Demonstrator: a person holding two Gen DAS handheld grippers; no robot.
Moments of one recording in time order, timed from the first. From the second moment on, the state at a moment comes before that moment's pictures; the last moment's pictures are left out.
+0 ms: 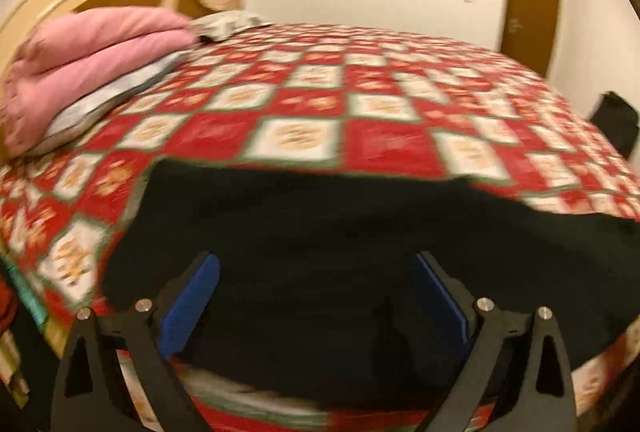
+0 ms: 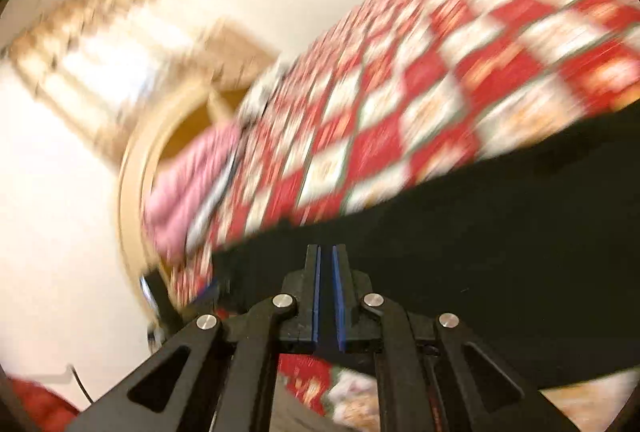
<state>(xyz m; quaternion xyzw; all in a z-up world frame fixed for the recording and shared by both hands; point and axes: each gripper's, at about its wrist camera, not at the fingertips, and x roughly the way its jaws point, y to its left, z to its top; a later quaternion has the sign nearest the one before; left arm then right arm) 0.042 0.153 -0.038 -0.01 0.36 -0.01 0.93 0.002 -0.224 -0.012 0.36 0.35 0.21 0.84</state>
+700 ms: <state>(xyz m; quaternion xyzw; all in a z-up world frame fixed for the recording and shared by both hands) 0.035 0.004 -0.055 0.06 0.42 -0.18 0.89 -0.126 -0.489 -0.007 0.28 0.22 -0.28 0.89</state>
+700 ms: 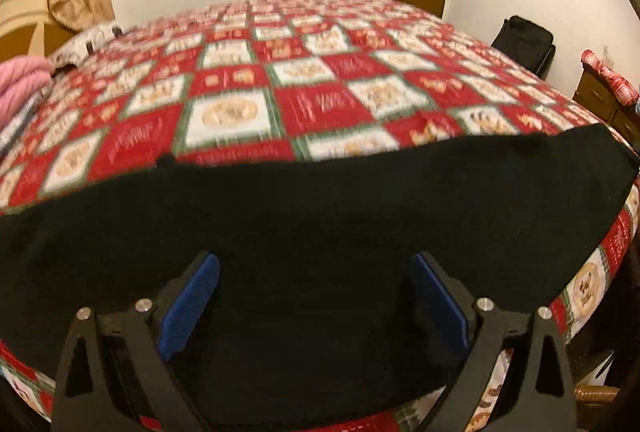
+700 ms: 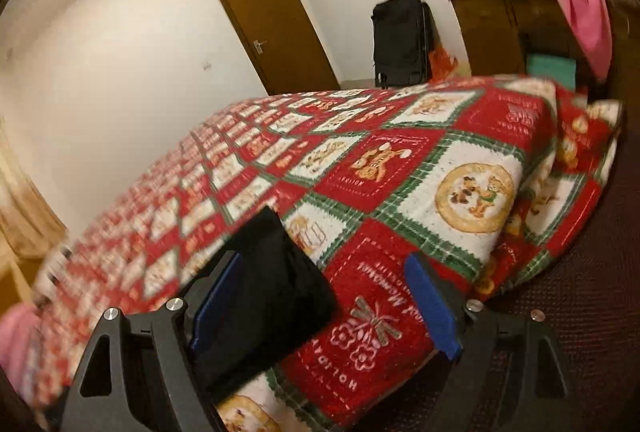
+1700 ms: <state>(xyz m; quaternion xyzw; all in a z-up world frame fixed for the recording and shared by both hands) 0.036 0.032 -0.045 0.02 0.41 -0.17 0.90 -0.088 -0.413 0.034 0.25 0.25 -0.13 0.93</state>
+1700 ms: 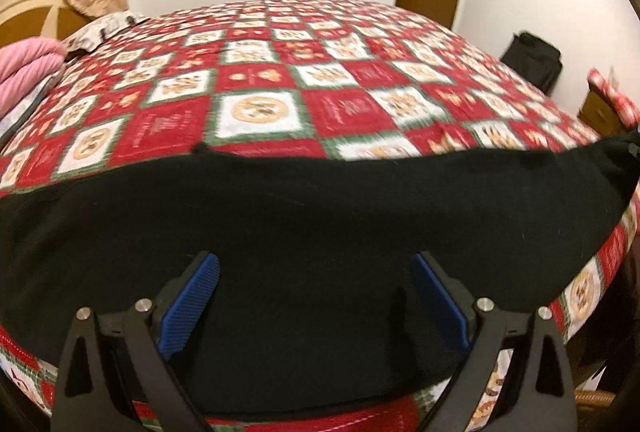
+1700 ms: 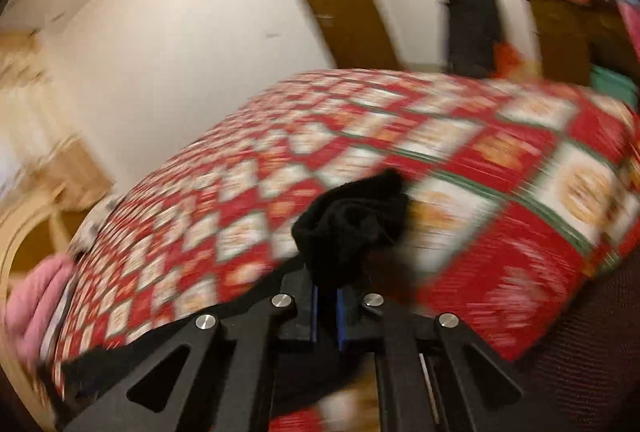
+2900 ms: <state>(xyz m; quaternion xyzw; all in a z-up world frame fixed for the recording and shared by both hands) 0.040 0.055 -0.049 0.00 0.41 -0.15 0.90 0.006 -0.195 -0.007 0.13 0.33 0.17 0.92</state>
